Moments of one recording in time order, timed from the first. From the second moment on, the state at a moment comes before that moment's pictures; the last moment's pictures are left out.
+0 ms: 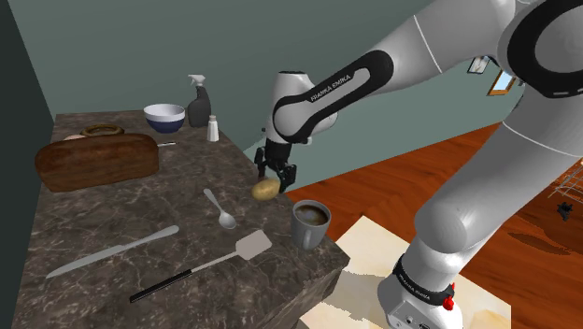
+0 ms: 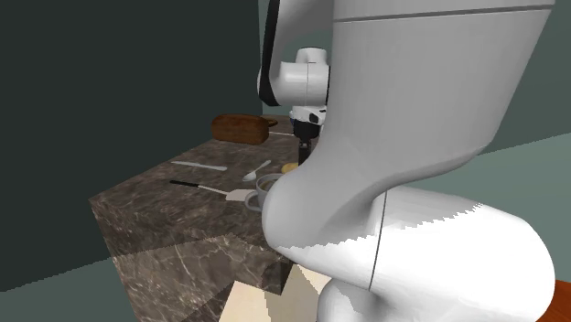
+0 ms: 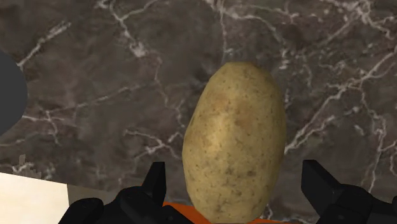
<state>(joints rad) -0.27 -0.14 0.49 -2.47 0.14 2.38 1.66</state>
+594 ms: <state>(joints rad) -0.27 -0.10 0.50 -2.48 0.12 2.43 1.68</state>
